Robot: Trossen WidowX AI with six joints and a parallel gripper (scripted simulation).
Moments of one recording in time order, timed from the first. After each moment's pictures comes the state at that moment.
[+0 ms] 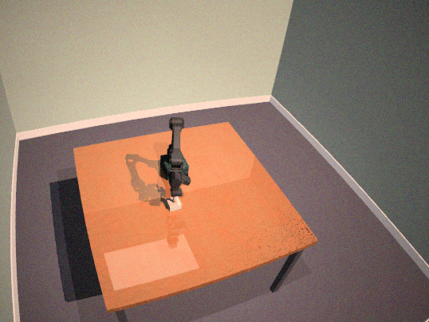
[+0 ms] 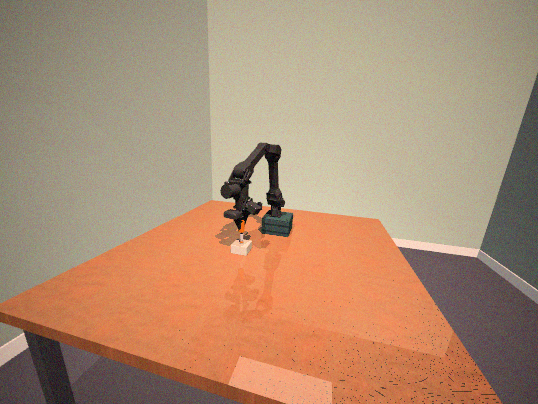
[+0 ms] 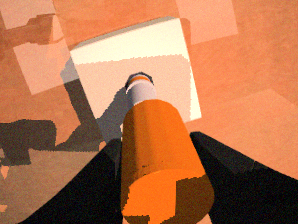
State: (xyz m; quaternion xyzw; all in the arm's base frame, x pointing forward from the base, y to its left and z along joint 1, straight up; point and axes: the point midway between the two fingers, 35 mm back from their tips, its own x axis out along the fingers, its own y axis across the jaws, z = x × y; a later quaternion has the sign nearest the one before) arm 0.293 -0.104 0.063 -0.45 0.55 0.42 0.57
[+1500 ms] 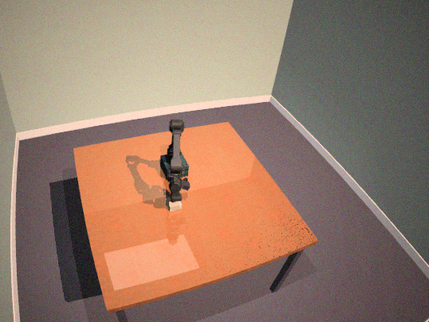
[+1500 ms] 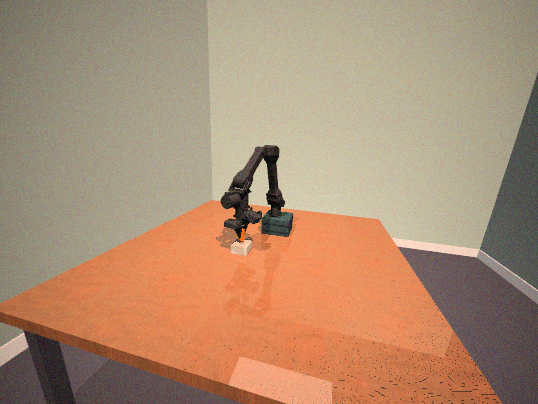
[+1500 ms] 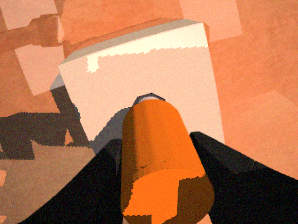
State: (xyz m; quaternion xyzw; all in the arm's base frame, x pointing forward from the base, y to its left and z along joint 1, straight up) arm 0.292 -0.104 0.021 -0.44 0.55 0.43 0.56
